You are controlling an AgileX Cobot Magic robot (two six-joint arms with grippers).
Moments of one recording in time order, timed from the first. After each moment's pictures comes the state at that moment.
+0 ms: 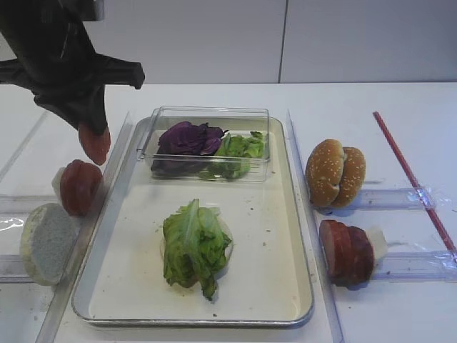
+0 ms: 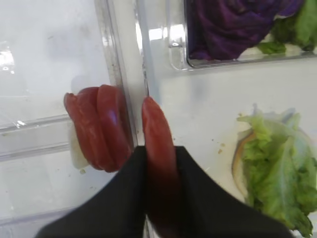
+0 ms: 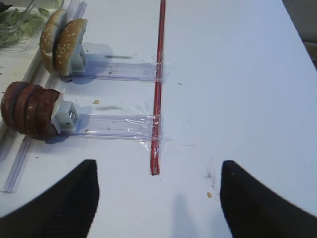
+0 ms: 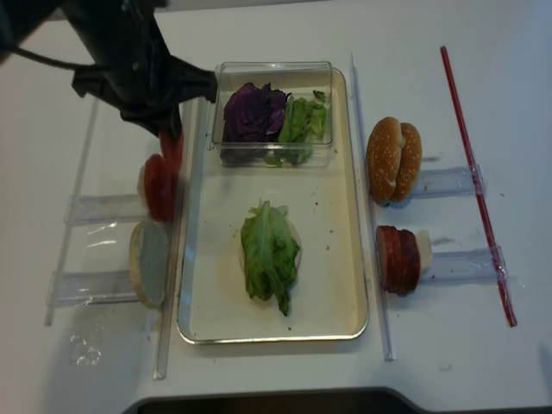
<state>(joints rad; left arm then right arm) -0.33 1.65 -1.49 -0.02 1.23 -0.19 0.02 -0.02 -0.47 0.04 1.14 -0.06</state>
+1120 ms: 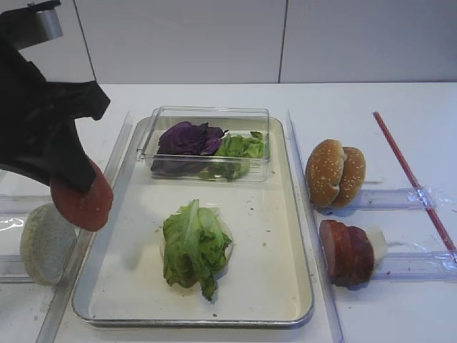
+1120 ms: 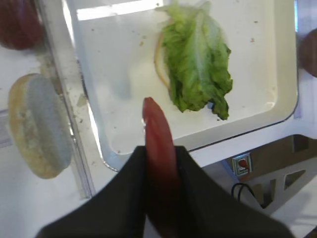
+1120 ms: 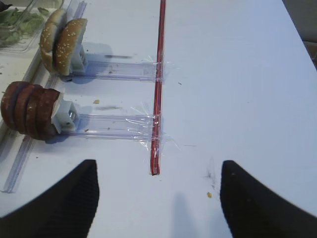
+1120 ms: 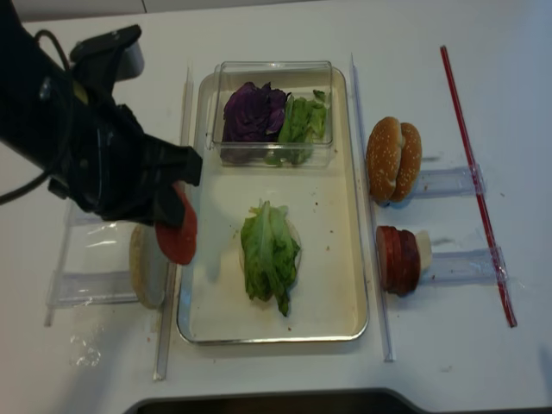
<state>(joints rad) -0.33 1.29 -1.14 -0.31 1.24 -0.10 0.02 -0.02 -0.47 0.04 1.14 -0.06</state>
